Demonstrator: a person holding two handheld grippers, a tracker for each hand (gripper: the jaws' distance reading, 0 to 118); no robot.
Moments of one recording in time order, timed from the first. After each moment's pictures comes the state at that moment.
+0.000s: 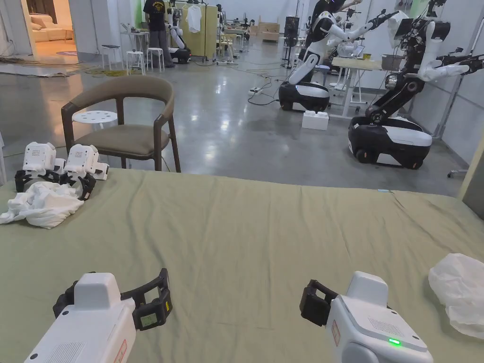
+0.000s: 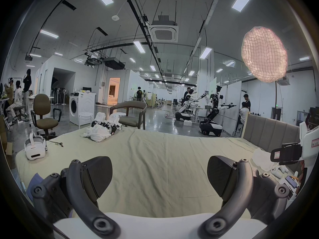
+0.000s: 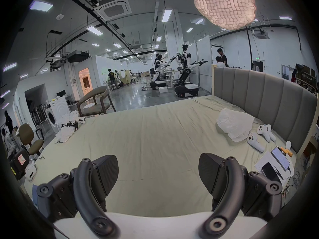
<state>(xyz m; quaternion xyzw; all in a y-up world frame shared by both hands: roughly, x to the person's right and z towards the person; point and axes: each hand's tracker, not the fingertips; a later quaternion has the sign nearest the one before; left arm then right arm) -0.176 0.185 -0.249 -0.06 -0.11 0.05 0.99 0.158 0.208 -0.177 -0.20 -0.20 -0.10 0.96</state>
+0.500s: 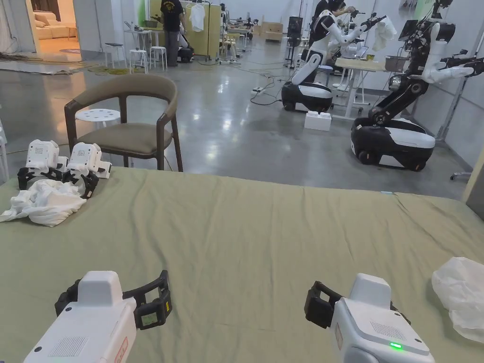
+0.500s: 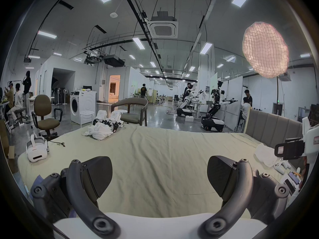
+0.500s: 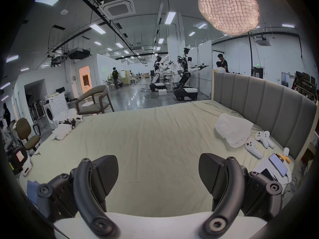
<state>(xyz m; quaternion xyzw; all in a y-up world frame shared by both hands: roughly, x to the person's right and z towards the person) -0.179 0.182 -0.260 -0.08 -0.10 0.04 0.99 0.159 0.204 -0.181 -0.19 -0.20 -0.07 0.96</state>
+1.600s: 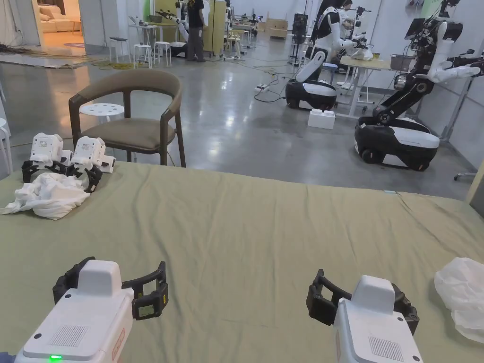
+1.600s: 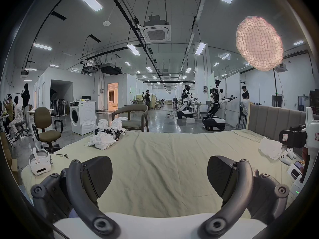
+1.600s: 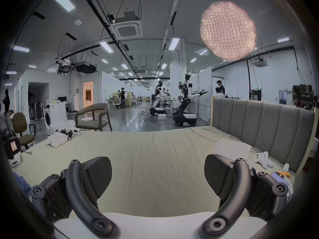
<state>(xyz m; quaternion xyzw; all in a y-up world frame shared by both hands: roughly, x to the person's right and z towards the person) -0.189 0.180 -0.266 -0.05 -0.10 0.00 0.99 0.154 0.183 -0.180 -0.07 -0.21 0.00 0.97</state>
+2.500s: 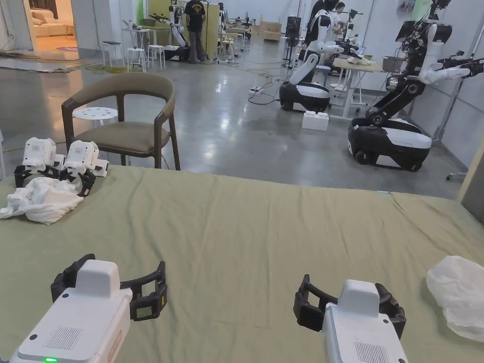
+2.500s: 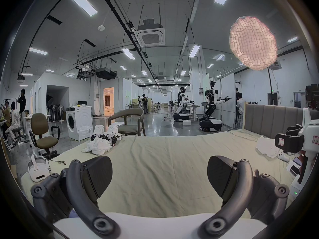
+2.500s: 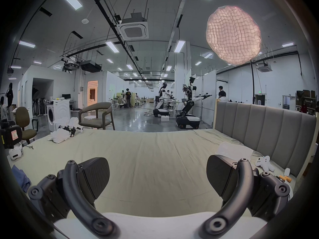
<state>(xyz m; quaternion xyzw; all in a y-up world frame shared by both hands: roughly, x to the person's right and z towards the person) -0.182 0.187 -0.262 -0.04 -0.12 -0.02 0.99 0.152 0.176 -0.176 -0.07 -0.19 0.01 0.98</state>
